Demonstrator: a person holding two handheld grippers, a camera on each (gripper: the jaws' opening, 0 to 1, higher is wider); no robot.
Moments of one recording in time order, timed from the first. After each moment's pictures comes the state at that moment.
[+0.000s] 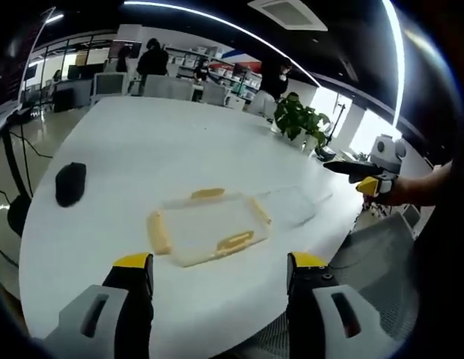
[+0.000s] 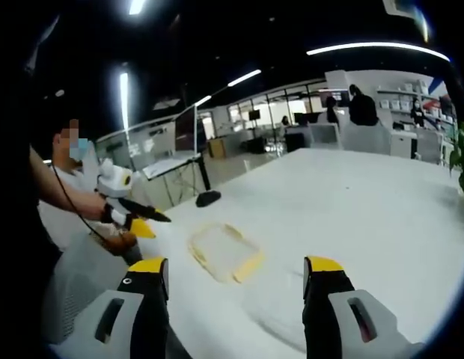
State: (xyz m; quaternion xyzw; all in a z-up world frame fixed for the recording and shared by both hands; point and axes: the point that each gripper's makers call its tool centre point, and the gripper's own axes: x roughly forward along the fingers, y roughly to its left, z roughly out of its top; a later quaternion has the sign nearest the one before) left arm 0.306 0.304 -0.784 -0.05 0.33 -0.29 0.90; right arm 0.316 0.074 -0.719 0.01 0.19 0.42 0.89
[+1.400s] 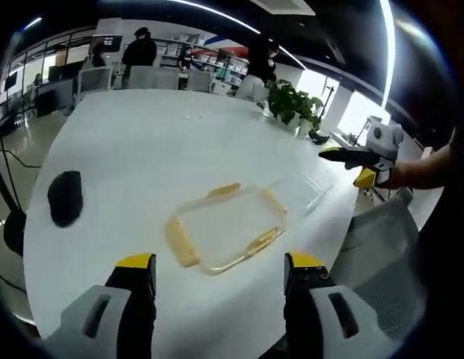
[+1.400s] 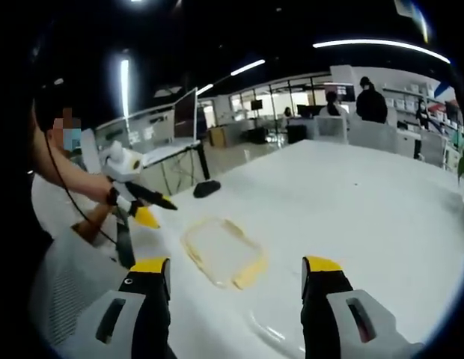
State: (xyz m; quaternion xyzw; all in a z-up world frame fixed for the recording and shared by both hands) left arm 0.341 0.326 -0.799 -0.02 0.35 -0.34 0.87; right arm 0.335 0.105 -0.739 -0.02 0.22 0.42 0.88
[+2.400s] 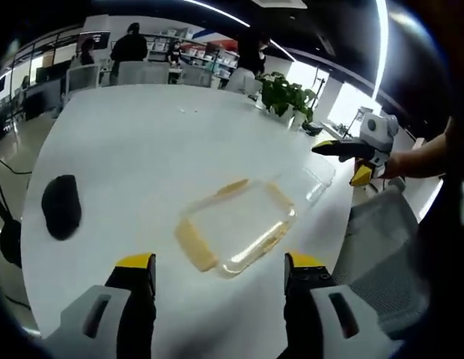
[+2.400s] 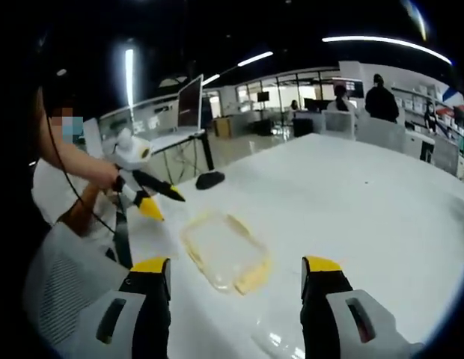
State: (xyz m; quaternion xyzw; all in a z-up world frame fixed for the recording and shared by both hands) left arm 0.356 0.337 -0.809 0.00 0.37 -0.37 0.85; right arm 0.345 0.127 -0.752 -0.04 0.24 0.44 0.87
